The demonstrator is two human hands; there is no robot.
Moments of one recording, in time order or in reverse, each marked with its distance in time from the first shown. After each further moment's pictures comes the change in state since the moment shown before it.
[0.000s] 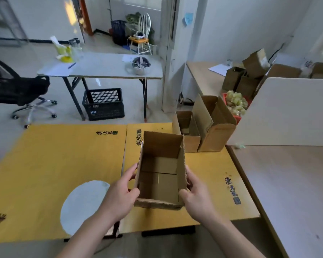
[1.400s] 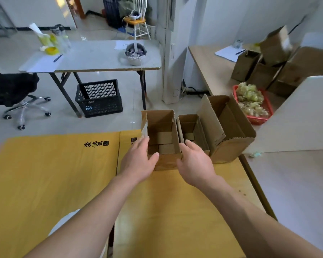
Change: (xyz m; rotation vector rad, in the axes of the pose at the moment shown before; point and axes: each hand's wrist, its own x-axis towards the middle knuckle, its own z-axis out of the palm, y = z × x) left_hand 0.218 0.056 0.027 0.468 0.089 0.077; right_hand 0.196 -0.053 -0.031 -0.870 0.137 -0.199
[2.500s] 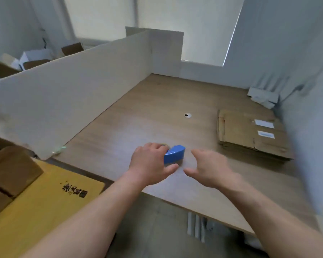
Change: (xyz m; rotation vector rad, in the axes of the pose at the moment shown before) left_hand -0.387 0.386 0.189 0.333 -0.426 1.394; right_hand -0.581 0.251 -0.135 -0.121 0.197 1.075
